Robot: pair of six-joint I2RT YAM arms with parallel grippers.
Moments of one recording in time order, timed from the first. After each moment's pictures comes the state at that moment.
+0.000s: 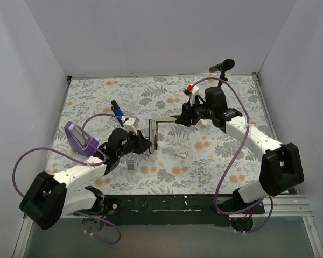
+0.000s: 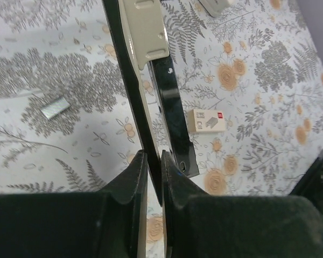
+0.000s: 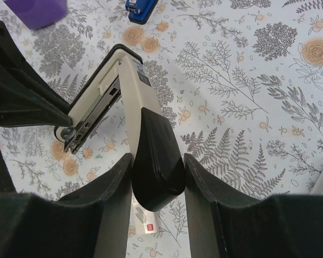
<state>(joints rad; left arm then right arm) -0.60 1.13 0.46 0.29 0.18 -0.45 0.41 1.51 1.11 -0.18 -0.68 -0.06</state>
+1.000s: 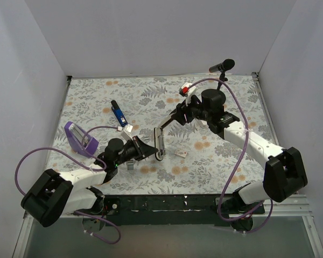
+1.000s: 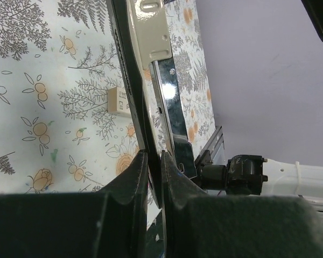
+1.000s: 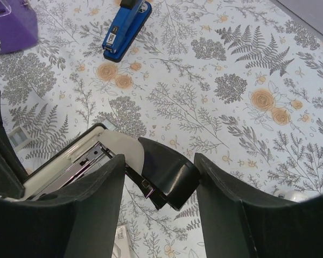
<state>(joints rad) -0.61 1.16 0.24 0.68 0.34 -1.04 0.54 1.42 1.03 0.02 -0.41 -0.11</state>
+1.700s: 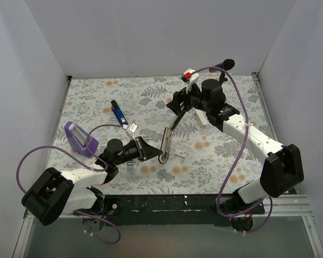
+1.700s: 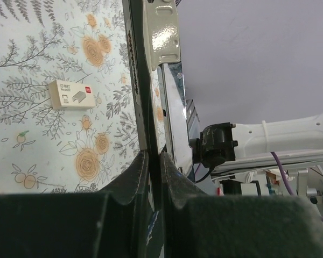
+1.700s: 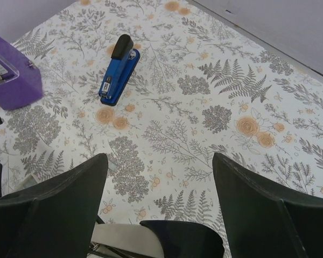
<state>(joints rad) -0.63 1.18 0.24 0.82 0.49 -1.05 0.54 1.47 1.17 0.03 -0.37 0.01</state>
